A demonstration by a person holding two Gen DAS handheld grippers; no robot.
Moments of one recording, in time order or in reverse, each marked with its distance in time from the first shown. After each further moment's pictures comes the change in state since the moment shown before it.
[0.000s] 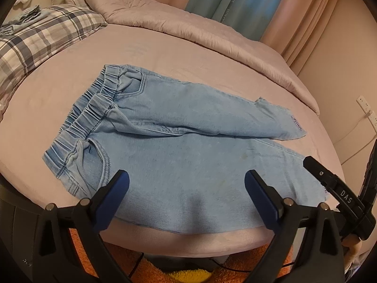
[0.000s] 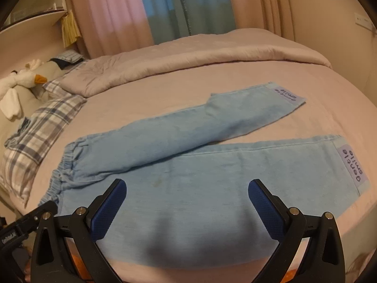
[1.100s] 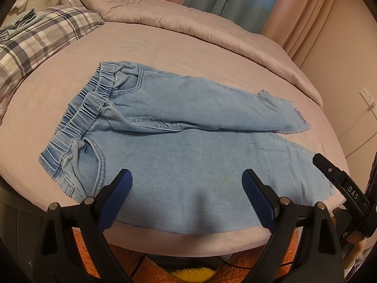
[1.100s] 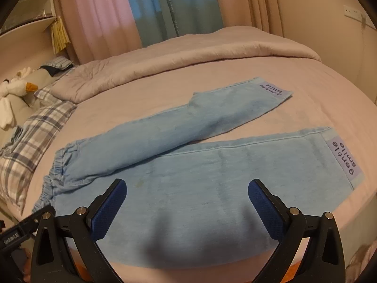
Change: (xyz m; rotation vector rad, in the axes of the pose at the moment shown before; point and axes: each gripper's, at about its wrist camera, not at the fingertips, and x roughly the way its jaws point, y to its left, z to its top) left arm 0.015 -0.009 -0.002 0.020 0.030 0.027; right arm -0.003 -0.023 0.000 0.063 0.069 -0.031
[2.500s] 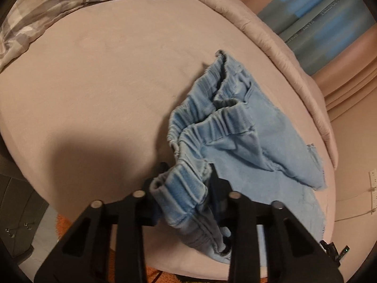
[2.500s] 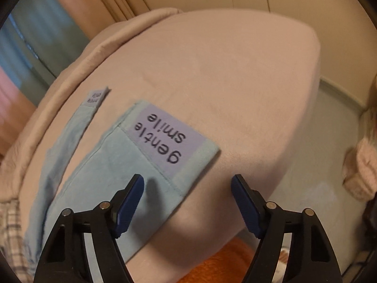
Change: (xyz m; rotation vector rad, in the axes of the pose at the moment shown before) left arm 0.030 0.162 0.016 -0.426 0.036 0.048; right arm -0.030 -0.280 -0.052 0.625 0.110 -0.353
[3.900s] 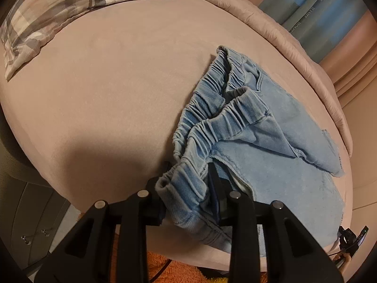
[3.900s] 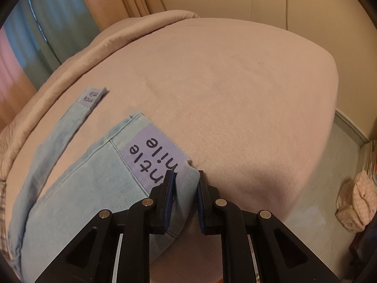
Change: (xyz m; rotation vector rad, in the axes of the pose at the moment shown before) left arm 0.001 0.003 -0.019 0.074 -0.003 0.101; right arm -0.002 -0.008 -0.001 -0.150 -0.022 -0.043
